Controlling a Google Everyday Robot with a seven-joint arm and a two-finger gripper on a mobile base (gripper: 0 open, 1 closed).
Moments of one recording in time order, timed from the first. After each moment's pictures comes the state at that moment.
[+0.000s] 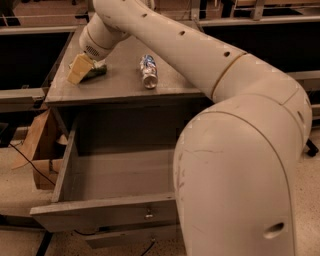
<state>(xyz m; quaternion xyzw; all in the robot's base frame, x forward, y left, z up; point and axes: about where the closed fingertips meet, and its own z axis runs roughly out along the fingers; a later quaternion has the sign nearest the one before) 0.739 0.224 0.914 -0.60 0.68 0.12 0.39</state>
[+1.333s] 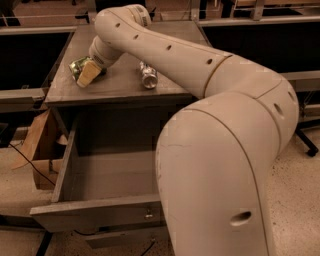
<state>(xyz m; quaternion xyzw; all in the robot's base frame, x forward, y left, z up) 0.800 0.203 0.874 -0.52 0.74 0.05 0.42</state>
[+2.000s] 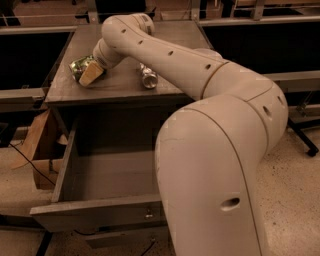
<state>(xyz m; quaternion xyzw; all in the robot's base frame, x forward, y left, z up) 0.824 0.204 0.863 -0.51 0.74 0.07 0.44</state>
